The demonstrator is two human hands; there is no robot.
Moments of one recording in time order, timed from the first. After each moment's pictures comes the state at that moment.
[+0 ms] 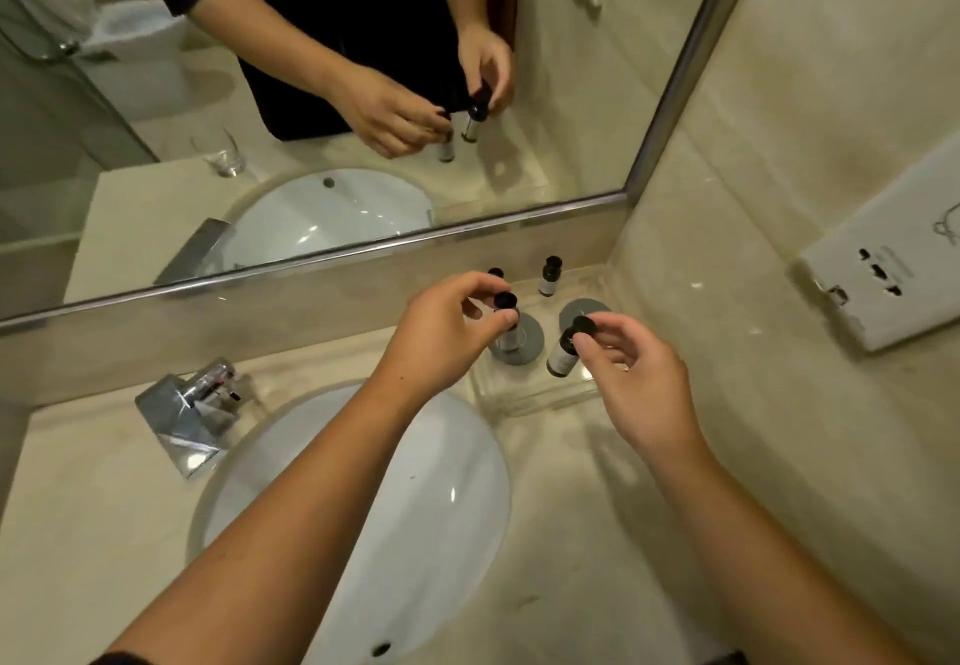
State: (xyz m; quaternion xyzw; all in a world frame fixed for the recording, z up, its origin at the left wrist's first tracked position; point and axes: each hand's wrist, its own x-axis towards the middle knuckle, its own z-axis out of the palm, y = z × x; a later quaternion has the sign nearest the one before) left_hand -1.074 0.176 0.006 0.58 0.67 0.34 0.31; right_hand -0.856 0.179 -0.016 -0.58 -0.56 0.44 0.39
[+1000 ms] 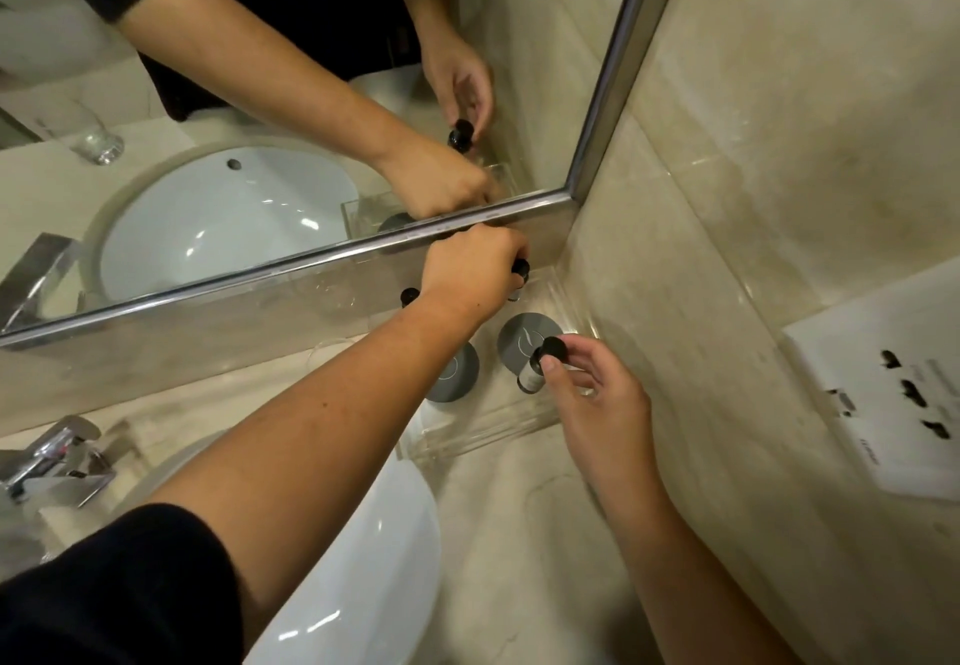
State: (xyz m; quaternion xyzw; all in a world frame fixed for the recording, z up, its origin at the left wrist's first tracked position) left_hand -0.987 0.370 -0.061 0.72 0.68 0.08 0.13; right_hand -0.821 0.248 -0.079 -0.63 -0.47 0.47 0.41
